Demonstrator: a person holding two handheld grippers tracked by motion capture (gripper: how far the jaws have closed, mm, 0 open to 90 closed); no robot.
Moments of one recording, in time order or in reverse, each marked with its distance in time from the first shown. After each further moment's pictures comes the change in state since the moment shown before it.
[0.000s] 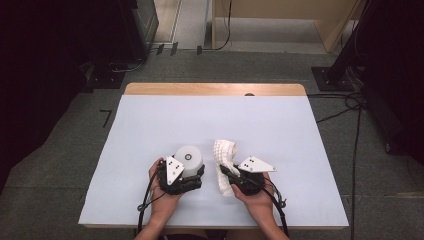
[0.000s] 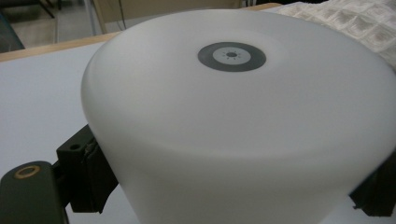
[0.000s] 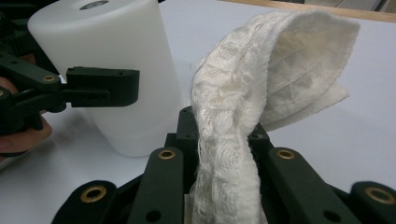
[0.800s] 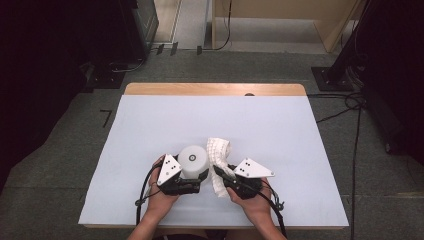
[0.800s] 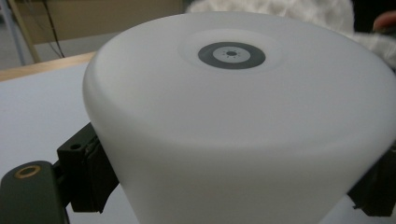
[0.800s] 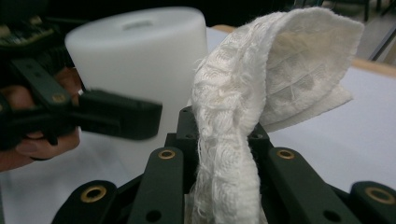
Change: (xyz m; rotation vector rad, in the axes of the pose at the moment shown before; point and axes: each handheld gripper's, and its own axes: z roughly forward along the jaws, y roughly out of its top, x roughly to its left) left arm 0.002 0.015 -0.012 -0.066 -0.265 0.025; right arm 0.025 0.020 -0.013 -0.080 0.033 -0.099
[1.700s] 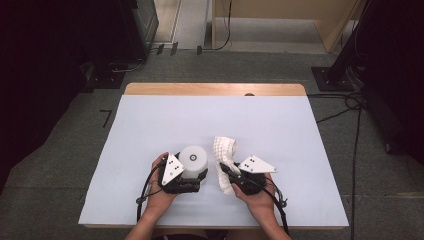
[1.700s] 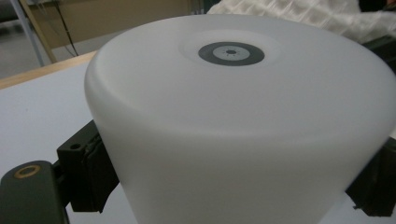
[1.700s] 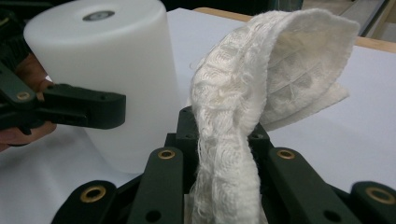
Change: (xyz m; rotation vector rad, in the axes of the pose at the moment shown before) left arm 0.008 -0.011 0.009 0.038 0.064 0.089; right arm -0.022 -0.013 0.005 0.046 -0.048 0.046
